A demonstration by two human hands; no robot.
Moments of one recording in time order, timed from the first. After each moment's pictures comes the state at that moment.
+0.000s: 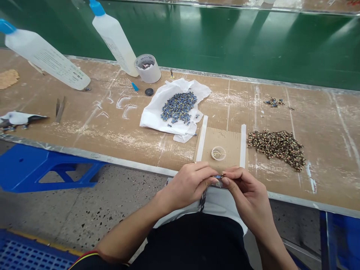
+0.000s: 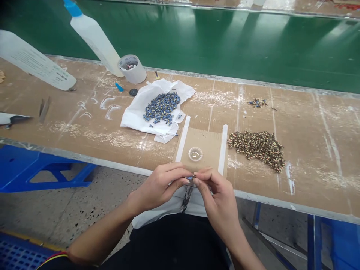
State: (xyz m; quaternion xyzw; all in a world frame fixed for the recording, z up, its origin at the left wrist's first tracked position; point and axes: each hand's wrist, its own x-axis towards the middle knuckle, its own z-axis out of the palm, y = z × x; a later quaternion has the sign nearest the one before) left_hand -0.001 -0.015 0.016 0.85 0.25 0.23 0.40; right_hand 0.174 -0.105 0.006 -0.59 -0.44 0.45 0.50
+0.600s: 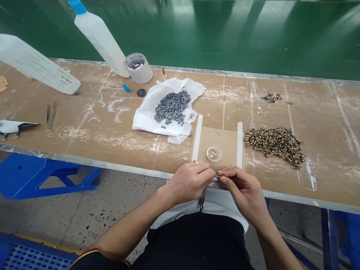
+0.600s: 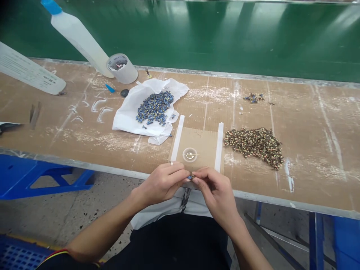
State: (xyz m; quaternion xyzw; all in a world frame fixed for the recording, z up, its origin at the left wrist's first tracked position) left_hand 0.011 -0.006 -0.002 0.94 0.20 0.16 0.24; right_hand 0.193 -0.100 -0.016 -0.59 -0.46 0.47 0.47
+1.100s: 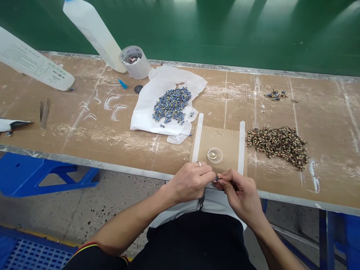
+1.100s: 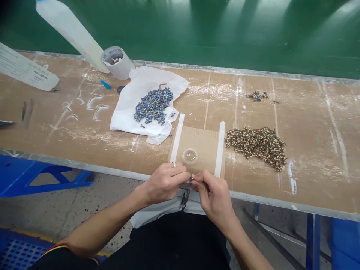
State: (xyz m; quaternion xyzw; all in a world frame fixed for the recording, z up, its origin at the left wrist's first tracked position) left_hand 0.015 -0.002 -0.016 0.95 0.17 0.18 0.19; right_hand 0.188 -0.099 -0.022 -0.60 -0.55 0.41 0.42
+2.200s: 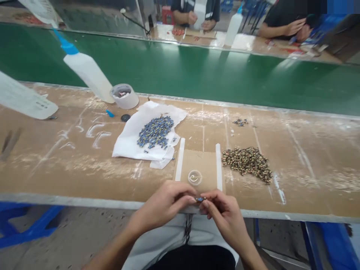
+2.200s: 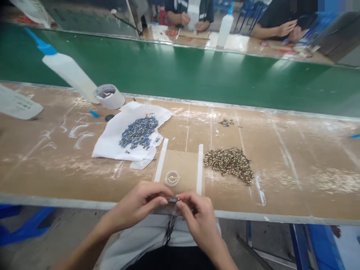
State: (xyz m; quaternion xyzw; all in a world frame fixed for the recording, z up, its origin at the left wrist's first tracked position) left_hand 0.002 0.022 0.017 0.82 0.28 0.12 0.49; right_hand 0.186 -0.100 -0.020 -0.60 -0.46 0.47 0.46
